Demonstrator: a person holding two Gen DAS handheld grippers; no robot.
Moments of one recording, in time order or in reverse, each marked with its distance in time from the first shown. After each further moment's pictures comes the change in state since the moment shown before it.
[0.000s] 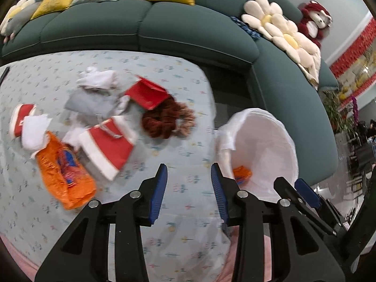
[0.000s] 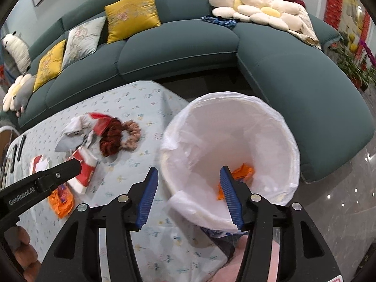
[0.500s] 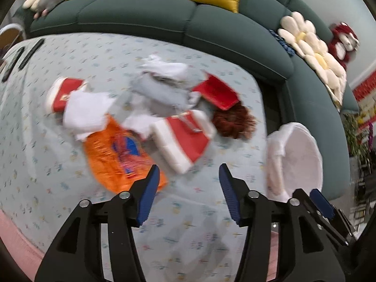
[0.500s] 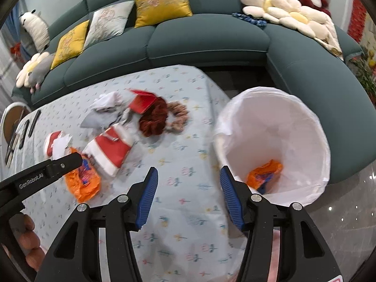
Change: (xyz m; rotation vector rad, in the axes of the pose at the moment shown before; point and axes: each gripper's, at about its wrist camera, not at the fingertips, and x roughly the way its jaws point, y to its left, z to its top) left arm -0.020 0.098 -0.015 -0.152 -0.015 0.114; right arm -0.001 0.074 -0.021 -0.108 0.045 0.068
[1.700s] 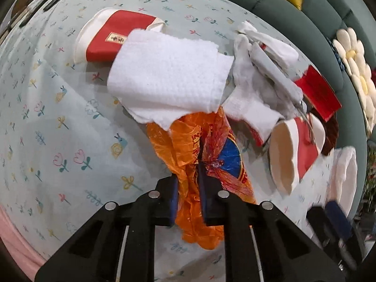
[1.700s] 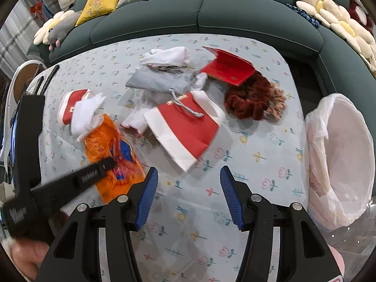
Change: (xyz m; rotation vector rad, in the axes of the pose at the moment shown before) left arm 0.079 0.123 0.005 -0.193 0.151 0.113; right arm 0.071 0.132 -0.003 -0.180 0.158 0.078
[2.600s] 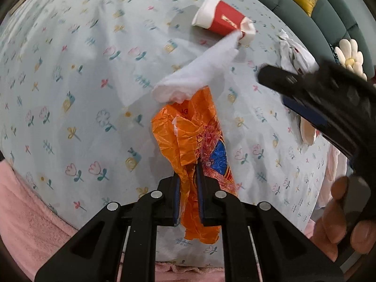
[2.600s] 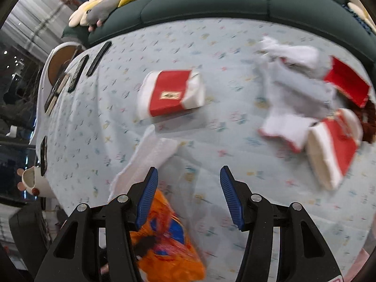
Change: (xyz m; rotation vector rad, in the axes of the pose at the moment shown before) left arm -0.052 0.128 -0.051 -0.096 0.100 -0.077; right arm 0.042 0.161 0.024 -0.072 0.123 0.263
